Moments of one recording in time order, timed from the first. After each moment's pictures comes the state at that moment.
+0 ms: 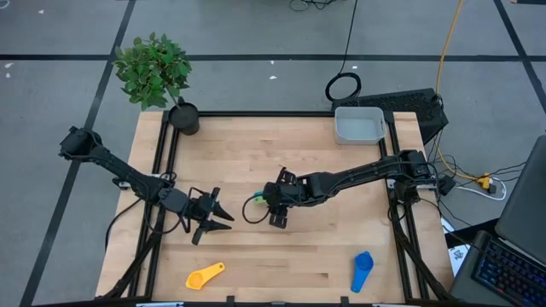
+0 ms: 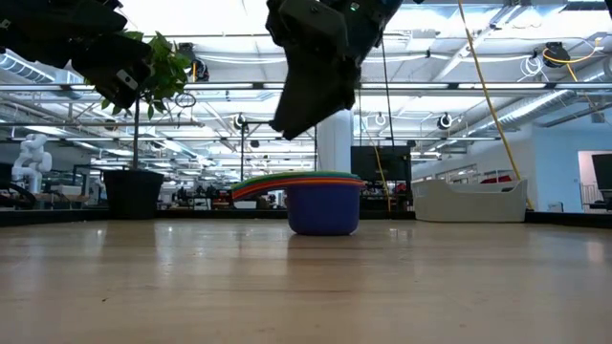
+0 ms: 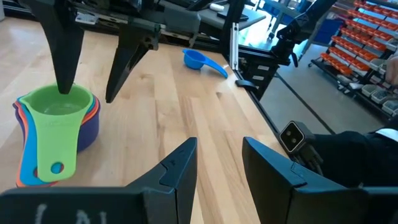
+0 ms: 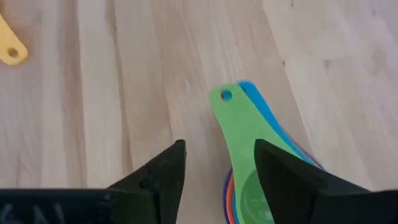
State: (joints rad) left arm -0.48 1.01 0.30 0.47 -0.14 -0.32; right arm 0.15 1.88 1.43 -0.50 0.16 0.32
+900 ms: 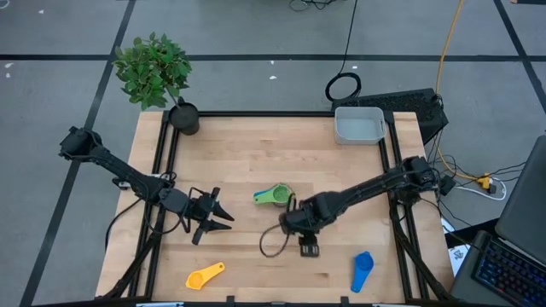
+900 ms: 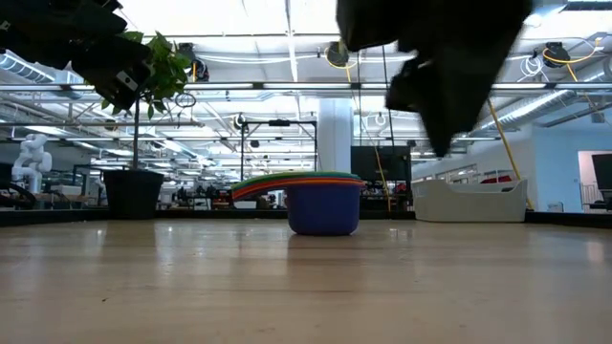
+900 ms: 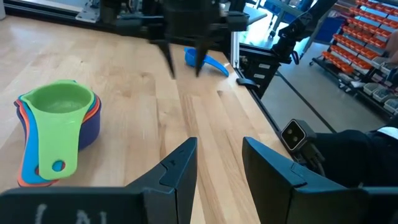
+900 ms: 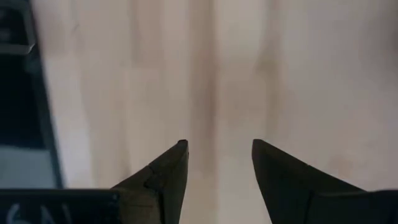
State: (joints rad) left arm -0.48 1.01 0.30 0.46 -0.14 -0.32; right arm 0.33 1.87 1.43 -0.90 -0.24 0.40
